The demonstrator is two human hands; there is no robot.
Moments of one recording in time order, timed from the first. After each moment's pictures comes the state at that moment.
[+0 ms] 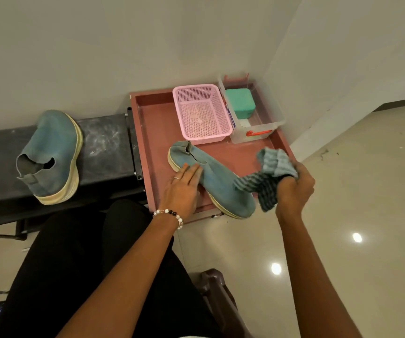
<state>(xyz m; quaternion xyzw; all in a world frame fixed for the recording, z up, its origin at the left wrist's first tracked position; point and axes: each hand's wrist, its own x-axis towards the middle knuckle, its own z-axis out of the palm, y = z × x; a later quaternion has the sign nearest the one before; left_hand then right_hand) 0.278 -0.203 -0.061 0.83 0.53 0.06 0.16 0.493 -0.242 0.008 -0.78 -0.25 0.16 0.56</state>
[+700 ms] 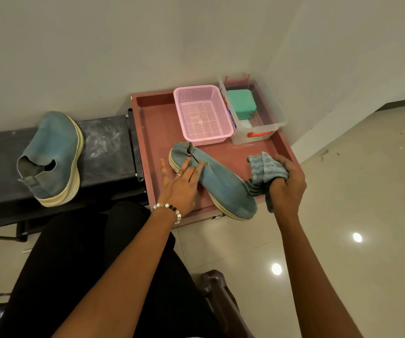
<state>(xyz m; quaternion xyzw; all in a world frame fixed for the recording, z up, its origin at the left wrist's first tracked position) 0.277 -0.192 -0.054 0.85 0.52 -0.03 0.08 0.485 -0.243 0.008 -0.75 -0.36 0.18 0.52</state>
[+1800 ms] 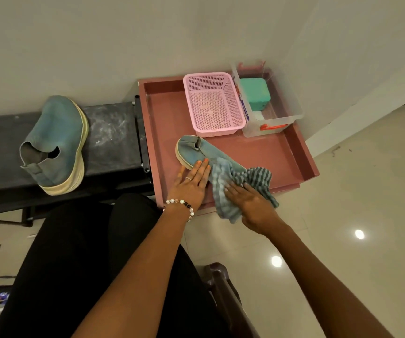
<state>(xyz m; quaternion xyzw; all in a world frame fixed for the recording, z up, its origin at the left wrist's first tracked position) 0.276 -0.198 -0.080 0.85 0.50 -0.11 0.12 0.480 -0.255 -0.082 -0.51 -0.85 0.12 0.00</state>
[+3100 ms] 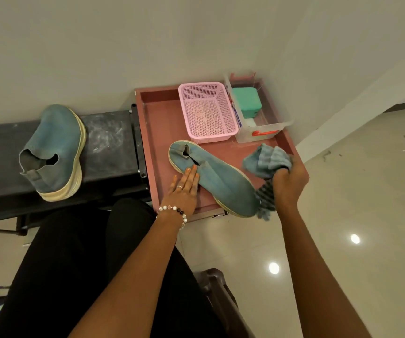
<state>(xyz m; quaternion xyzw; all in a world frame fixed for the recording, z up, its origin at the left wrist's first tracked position) 0.269 -0.208 -0.078 0.85 0.50 -0.13 0.13 0.499 -0.219 -0.014 -0.80 -0.36 0.13 0.46</state>
